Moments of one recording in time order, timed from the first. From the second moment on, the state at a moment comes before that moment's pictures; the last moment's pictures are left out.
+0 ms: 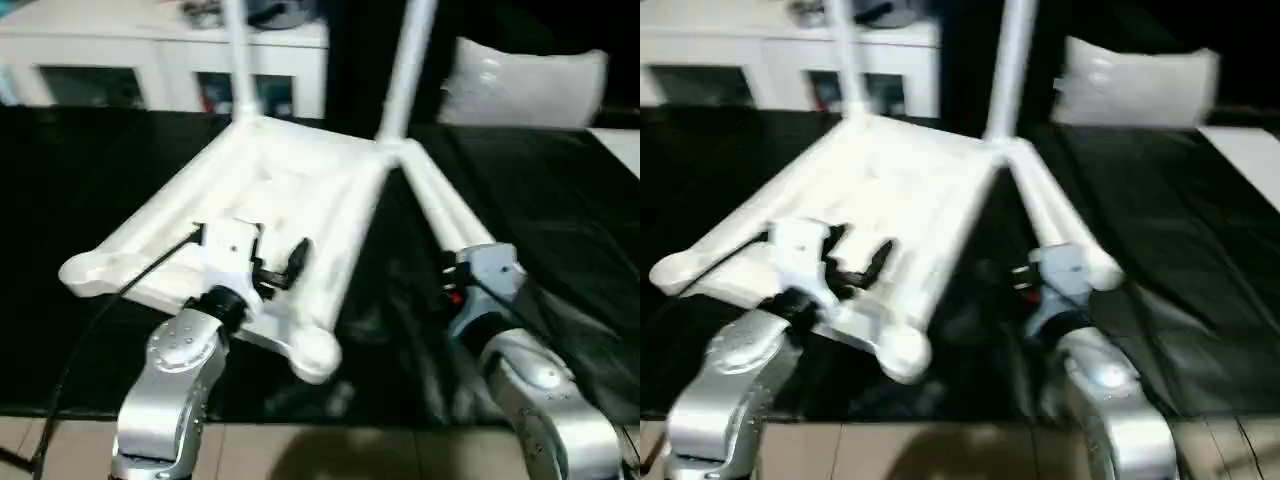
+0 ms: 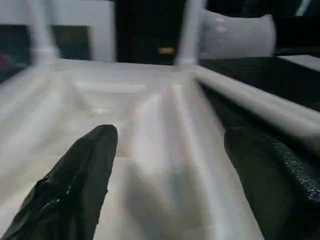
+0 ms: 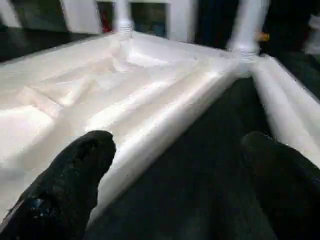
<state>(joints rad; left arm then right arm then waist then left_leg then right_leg) -0.09 0.07 -0.03 -0.39 -0.06 0.54 -0.31 -0.03 -0.12 0.05 -0.38 0.18 0.58 0.20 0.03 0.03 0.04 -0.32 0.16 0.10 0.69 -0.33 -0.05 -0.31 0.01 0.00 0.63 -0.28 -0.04</state>
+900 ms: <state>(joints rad) -0.08 0.09 -0.06 -0.41 -0.09 0.57 -0.28 -0.16 -0.17 0.05 -0.34 0.16 0.73 0.18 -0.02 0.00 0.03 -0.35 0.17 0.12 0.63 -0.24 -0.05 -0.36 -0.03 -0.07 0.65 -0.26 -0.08</state>
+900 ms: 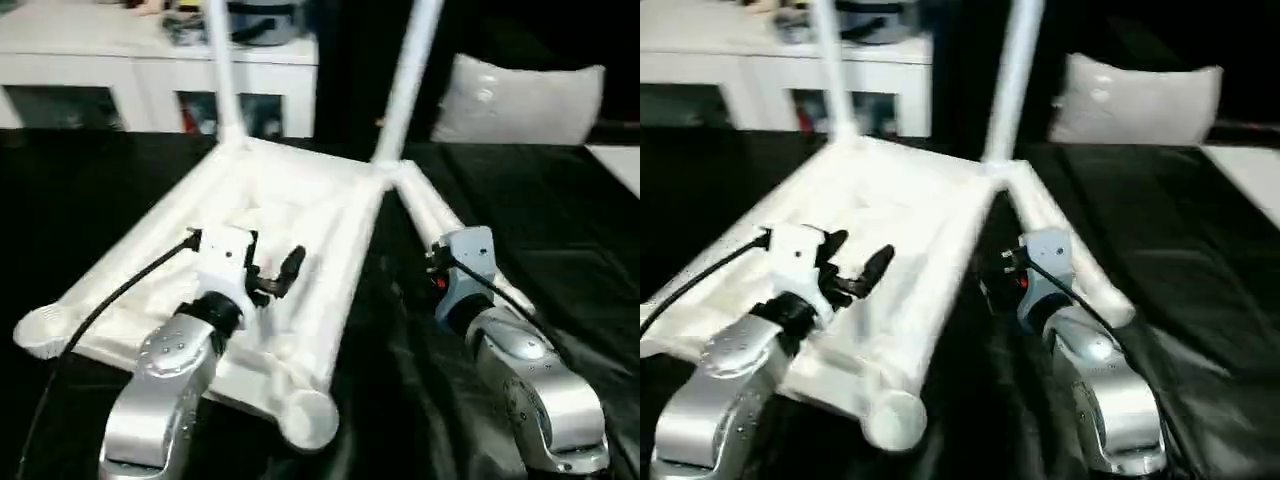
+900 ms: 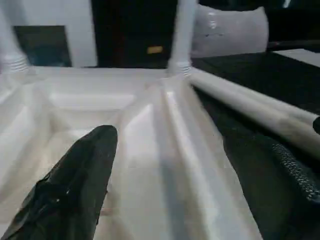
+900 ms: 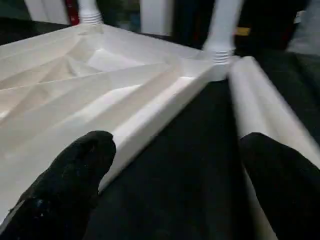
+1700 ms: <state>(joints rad) -0.20 0.27 -0.09 -0.51 -0.28 0.86 -0.50 -0.62 -0.19 0.05 0.16 0.16 0.82 0.27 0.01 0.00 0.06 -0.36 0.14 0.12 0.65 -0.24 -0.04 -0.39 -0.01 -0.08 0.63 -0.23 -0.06</state>
